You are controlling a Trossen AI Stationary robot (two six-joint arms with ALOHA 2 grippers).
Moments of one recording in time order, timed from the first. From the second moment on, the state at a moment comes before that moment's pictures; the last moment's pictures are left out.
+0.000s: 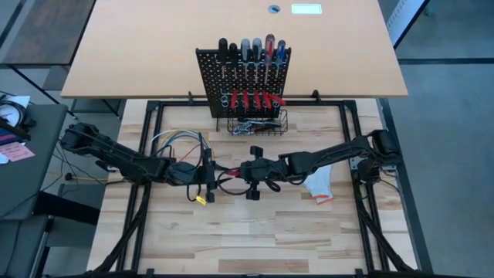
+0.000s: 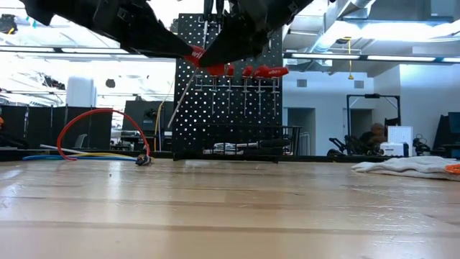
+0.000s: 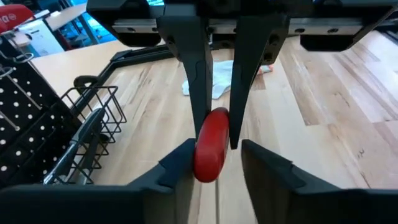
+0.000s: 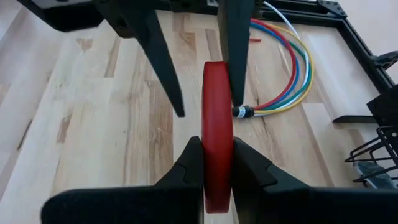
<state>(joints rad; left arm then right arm) -0.26 1.23 0.57 0.37 -0.45 0.12 0.15 1.79 1.29 -0.14 0.29 0.02</state>
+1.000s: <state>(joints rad) -0.25 1.23 0.53 0.38 -0.46 0.09 0.15 1.70 1.29 -0.34 0.31 0.10</state>
